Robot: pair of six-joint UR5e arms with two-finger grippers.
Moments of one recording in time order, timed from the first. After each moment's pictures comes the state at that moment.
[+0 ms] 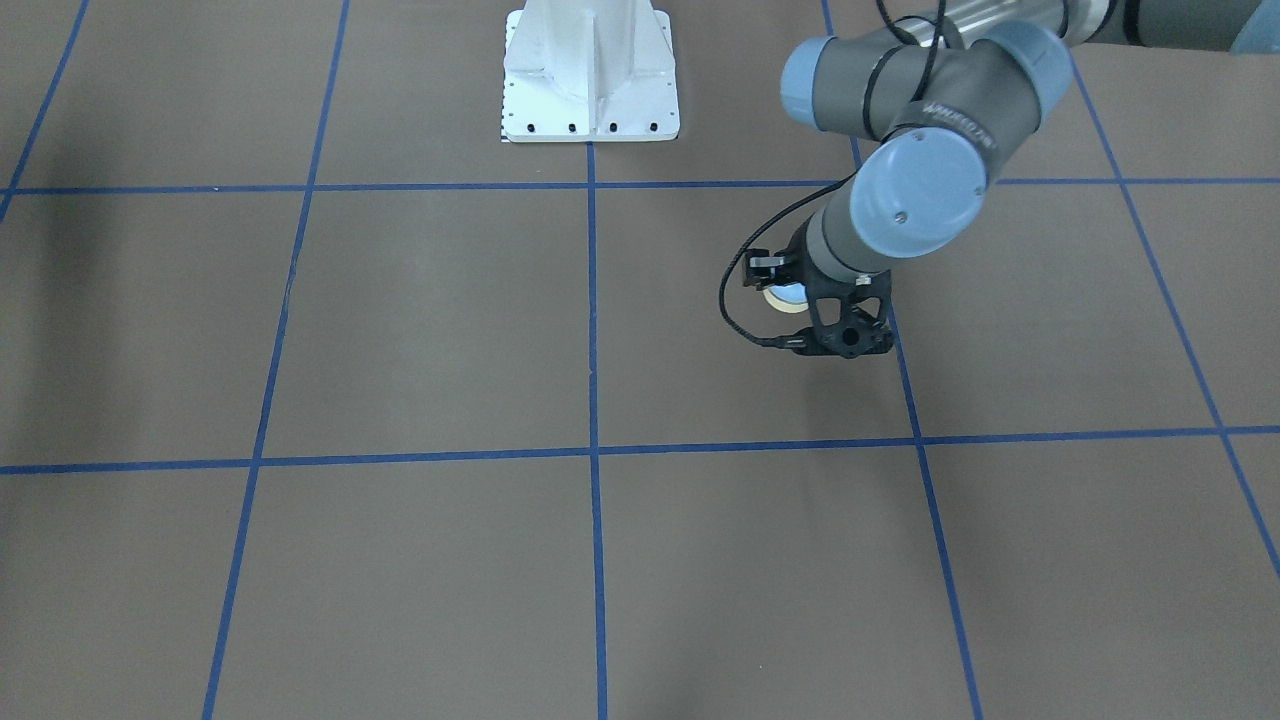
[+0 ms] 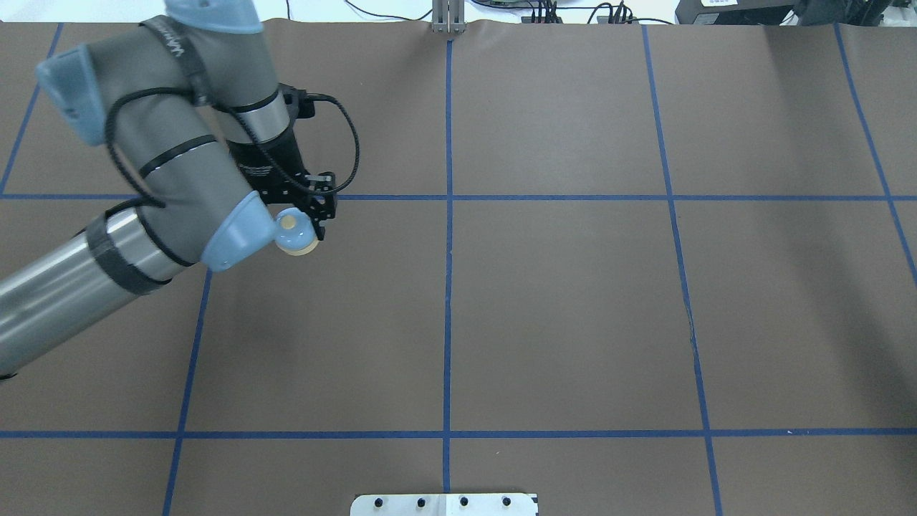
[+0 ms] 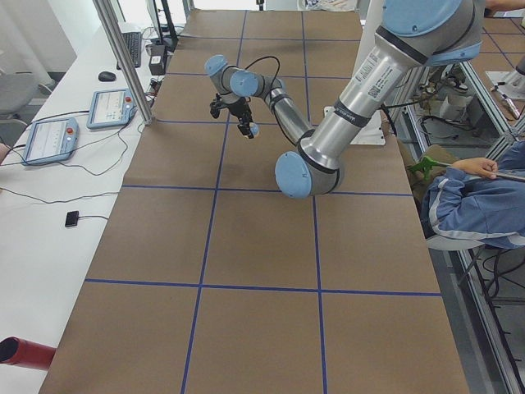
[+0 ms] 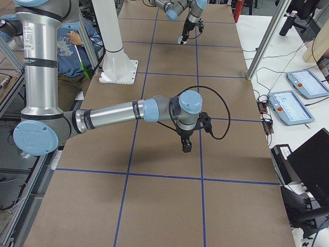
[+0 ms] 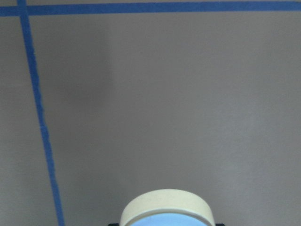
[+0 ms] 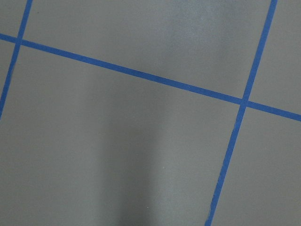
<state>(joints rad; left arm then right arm) -0.81 -2.35 -1.56 -1.15 -2.39 -0.77 1.46 -1.61 1.85 -1.70 2.40 -0.12</state>
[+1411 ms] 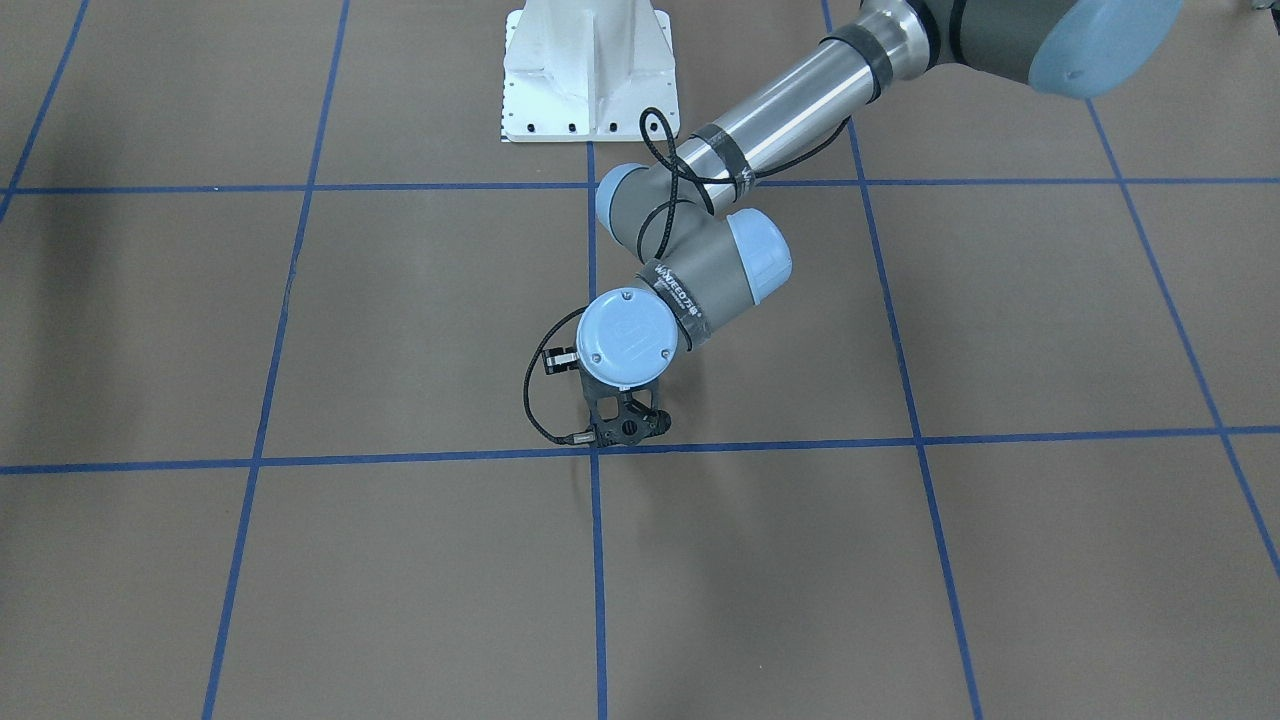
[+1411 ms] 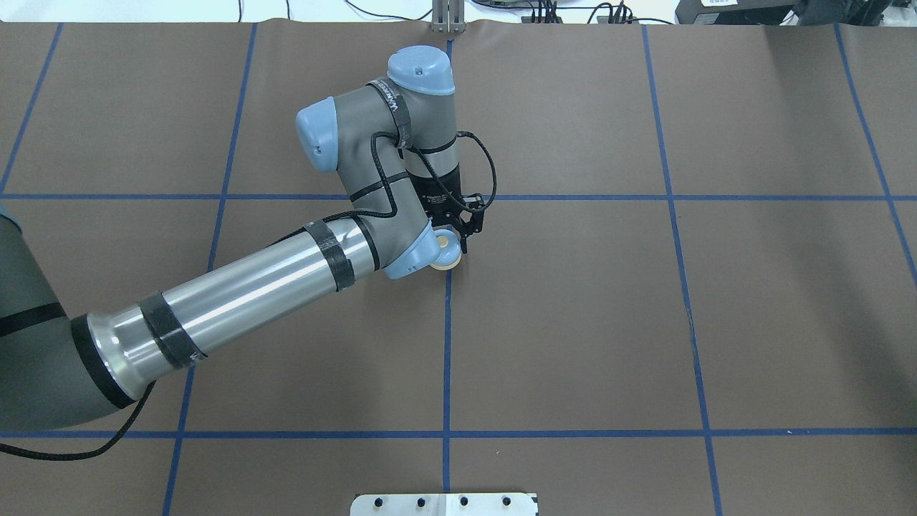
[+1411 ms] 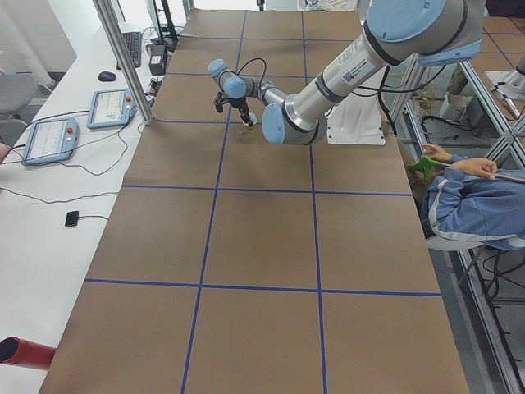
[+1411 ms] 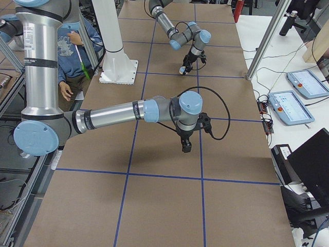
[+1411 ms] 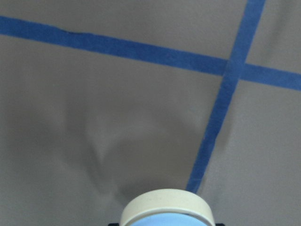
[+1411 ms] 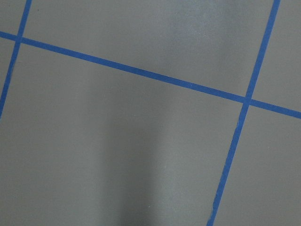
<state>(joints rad) -0.65 -2.68 -0.91 -1.65 -2.39 -1.18 1.46 -1.61 1.85 -1.70 2.40 -0.12</state>
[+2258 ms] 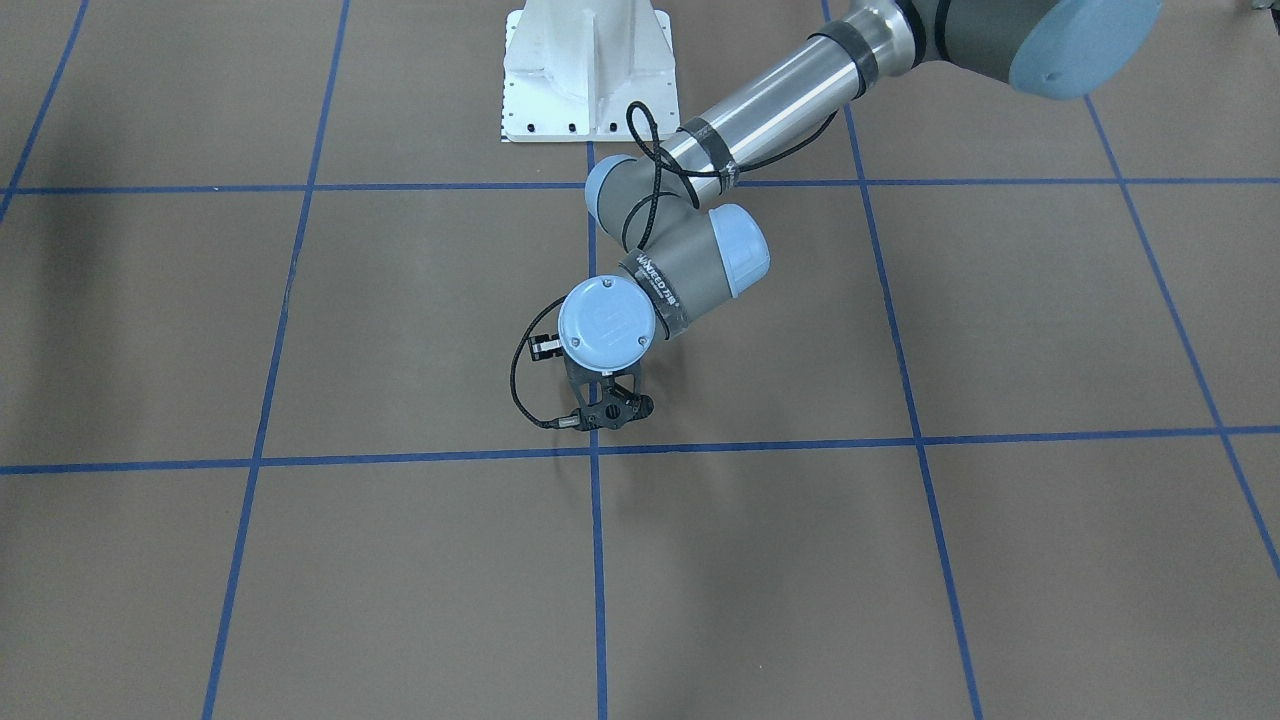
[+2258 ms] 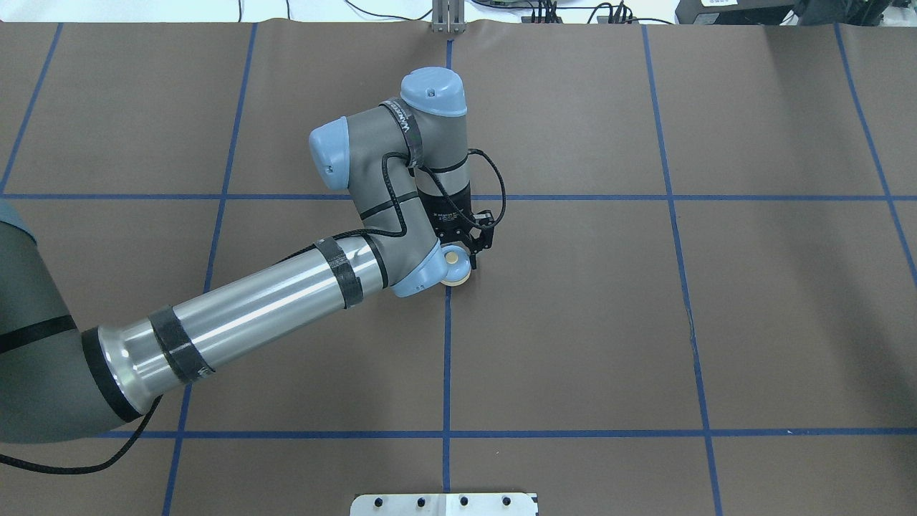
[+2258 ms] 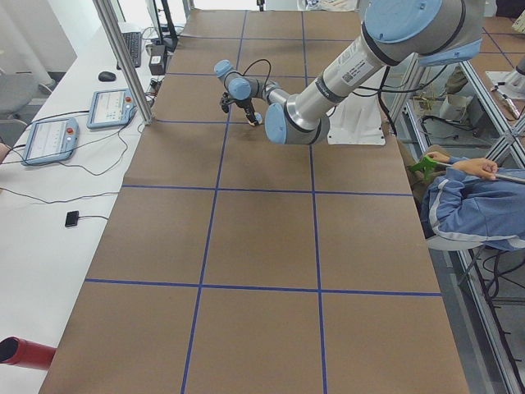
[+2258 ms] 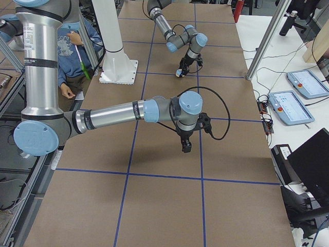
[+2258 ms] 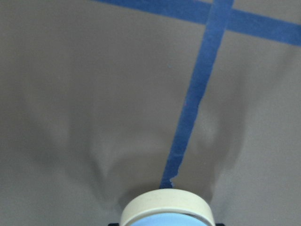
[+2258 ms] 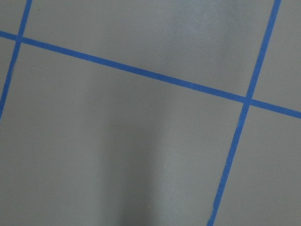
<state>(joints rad) -0.62 -2.68 -0.91 -1.67 -2.39 -1.22 1.46 -1.61 1.85 -1.70 2.40 -0.12</state>
